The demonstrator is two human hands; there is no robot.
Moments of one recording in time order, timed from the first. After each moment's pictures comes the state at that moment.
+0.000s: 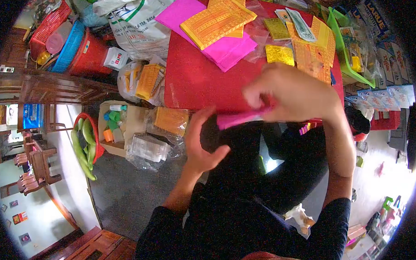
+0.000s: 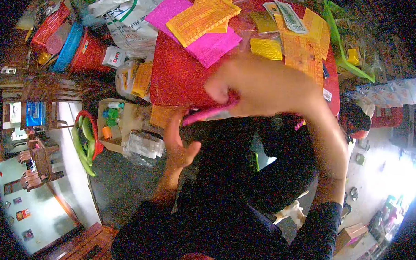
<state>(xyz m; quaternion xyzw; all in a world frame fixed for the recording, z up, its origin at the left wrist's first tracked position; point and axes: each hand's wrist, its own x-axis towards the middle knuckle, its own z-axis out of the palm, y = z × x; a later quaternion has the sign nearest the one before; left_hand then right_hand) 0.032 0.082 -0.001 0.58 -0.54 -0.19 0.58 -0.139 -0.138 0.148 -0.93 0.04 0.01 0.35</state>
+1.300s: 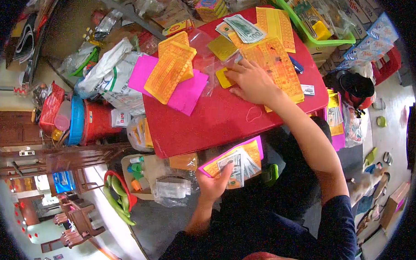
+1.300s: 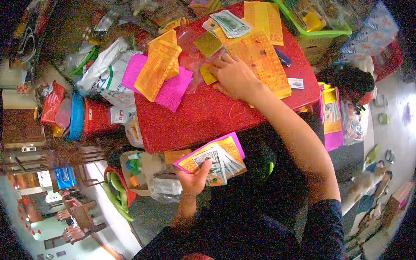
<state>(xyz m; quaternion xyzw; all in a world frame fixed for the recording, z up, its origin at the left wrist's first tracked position) -0.048 0.064 0.000 0.61 -0.44 -0.42 0.51 -0.207 -0.216 -0.018 -0.91 0.36 -0.20 0.12</state>
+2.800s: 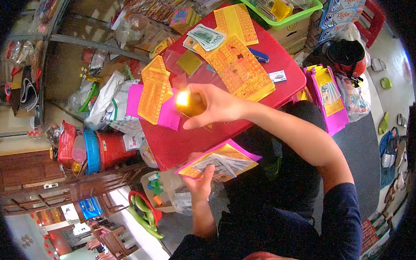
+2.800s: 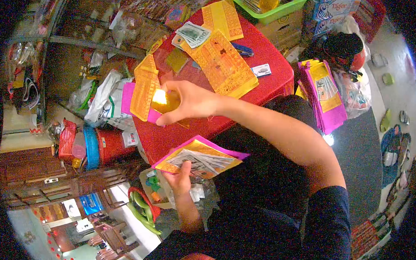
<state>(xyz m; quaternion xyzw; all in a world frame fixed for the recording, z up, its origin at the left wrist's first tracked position) -0.064 0.040 0.024 0.54 -0.49 -0.38 0.57 -0.216 -0.164 0.030 -0.56 0.14 -0.42 0.70</state>
